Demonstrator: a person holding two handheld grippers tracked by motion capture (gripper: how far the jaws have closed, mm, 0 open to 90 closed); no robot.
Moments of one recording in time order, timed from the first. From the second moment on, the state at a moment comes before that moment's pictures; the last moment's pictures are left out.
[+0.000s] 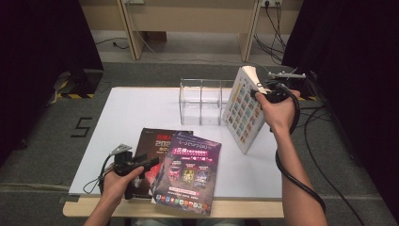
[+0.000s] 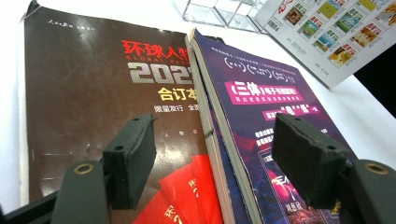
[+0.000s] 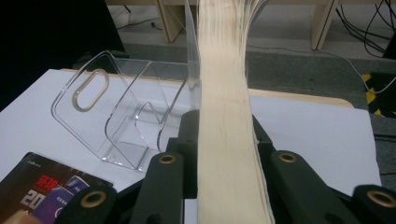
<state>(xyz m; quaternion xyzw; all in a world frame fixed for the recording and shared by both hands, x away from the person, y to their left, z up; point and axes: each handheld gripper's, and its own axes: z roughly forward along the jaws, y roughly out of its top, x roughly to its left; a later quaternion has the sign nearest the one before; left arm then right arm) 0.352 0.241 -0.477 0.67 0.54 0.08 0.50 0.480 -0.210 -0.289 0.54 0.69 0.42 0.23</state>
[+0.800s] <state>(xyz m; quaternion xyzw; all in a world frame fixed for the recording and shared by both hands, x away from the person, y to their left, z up) 0.352 0.242 -0.477 0.67 0.54 0.07 0.50 0.509 -0.187 -0.275 0.57 0.65 0.43 0.26</state>
